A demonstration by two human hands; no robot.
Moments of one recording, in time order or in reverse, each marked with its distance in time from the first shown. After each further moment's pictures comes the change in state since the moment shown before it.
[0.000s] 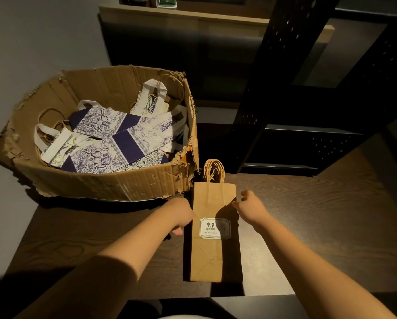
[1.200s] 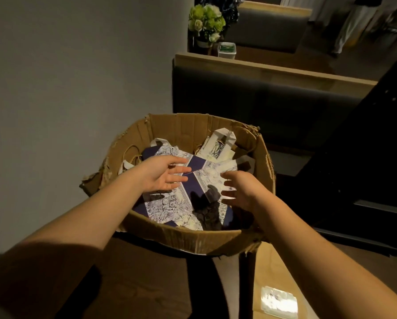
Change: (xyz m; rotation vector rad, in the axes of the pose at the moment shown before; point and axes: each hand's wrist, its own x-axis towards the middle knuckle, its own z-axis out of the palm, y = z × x) left_hand -0.015 -0.128 -0.259 -1.186 0.077 0.166; right_hand 0.010 -0.277 0.074 0.478 -0.385 0.011
